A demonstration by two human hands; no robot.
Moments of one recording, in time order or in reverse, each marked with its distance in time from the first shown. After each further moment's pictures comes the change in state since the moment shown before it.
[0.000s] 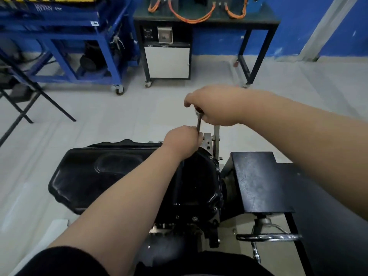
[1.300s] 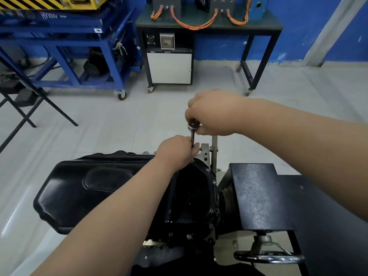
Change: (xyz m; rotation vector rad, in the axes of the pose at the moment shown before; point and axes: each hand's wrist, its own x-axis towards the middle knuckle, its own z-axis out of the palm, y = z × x) left_hand 0.010 -0.005 0.007 0.149 -0.051 0.047; right_hand 0.008 0.019 -0.003 -0.304 0.081 -0.175
